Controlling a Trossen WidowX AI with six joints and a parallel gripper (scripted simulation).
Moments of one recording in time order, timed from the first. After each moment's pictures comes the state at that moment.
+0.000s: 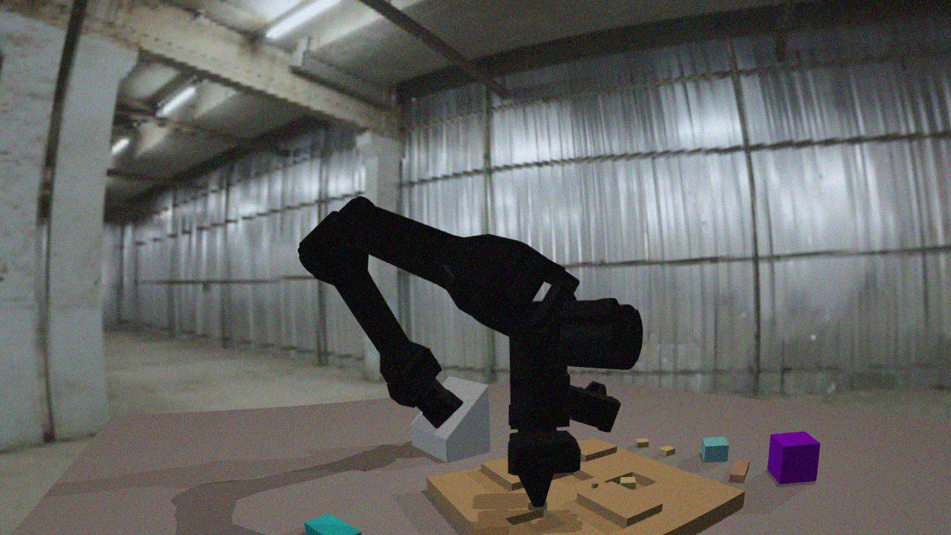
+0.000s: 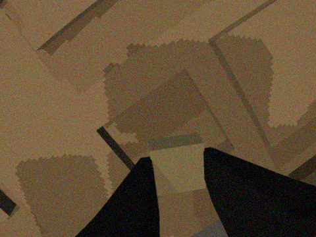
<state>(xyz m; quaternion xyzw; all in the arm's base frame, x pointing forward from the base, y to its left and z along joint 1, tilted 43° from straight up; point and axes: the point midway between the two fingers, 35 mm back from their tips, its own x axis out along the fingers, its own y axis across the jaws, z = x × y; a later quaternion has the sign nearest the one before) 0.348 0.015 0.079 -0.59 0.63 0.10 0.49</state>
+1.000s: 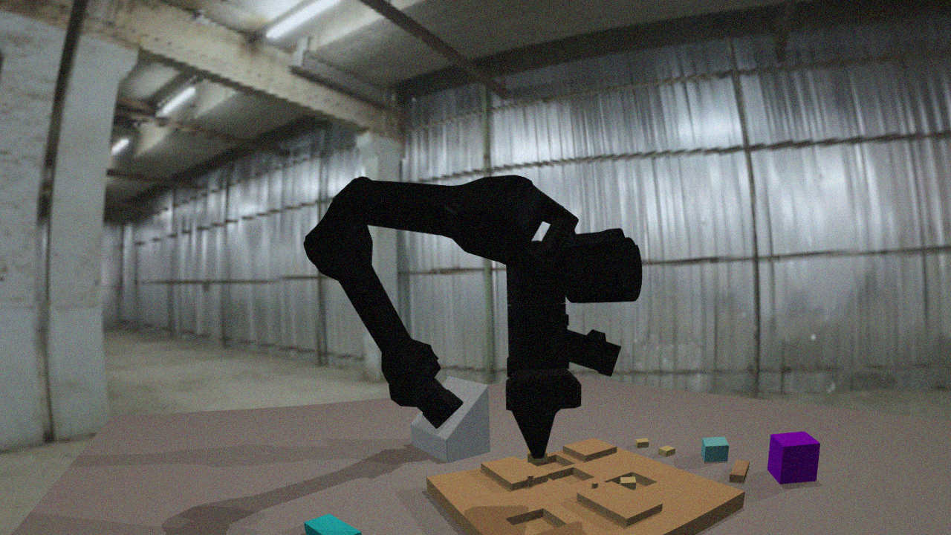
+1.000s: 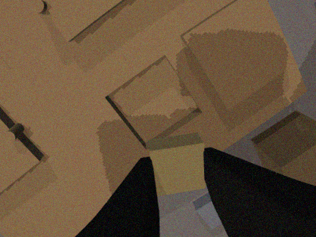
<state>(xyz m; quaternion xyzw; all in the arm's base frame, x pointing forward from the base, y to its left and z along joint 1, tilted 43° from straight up) 0.338 0.053 0.122 -0.59 0.63 0.10 0.49</state>
